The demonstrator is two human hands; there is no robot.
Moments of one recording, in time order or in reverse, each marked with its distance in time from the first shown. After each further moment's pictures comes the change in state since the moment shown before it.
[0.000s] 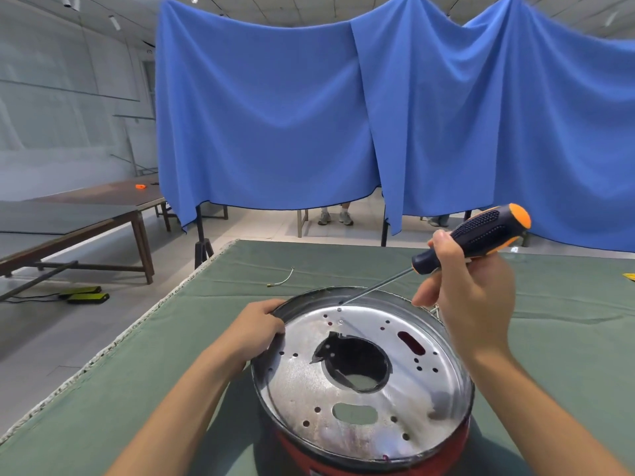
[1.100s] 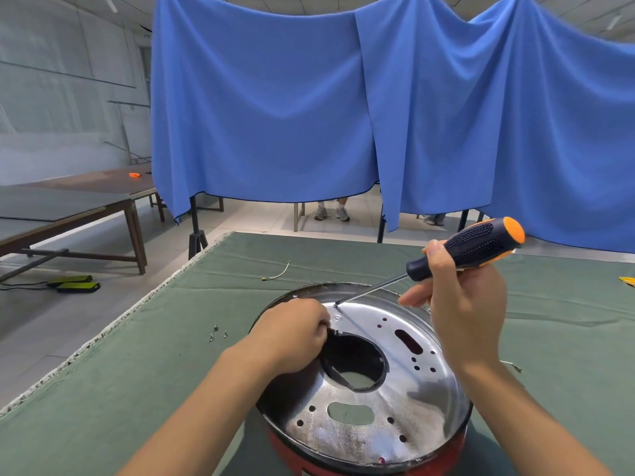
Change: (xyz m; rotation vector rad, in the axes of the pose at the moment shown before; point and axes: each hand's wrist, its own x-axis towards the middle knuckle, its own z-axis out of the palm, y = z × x) left_hand 0.002 0.017 0.038 0.900 -0.033 0.411; right_hand -0.008 0.009 0.003 -0.051 -0.028 -0.022
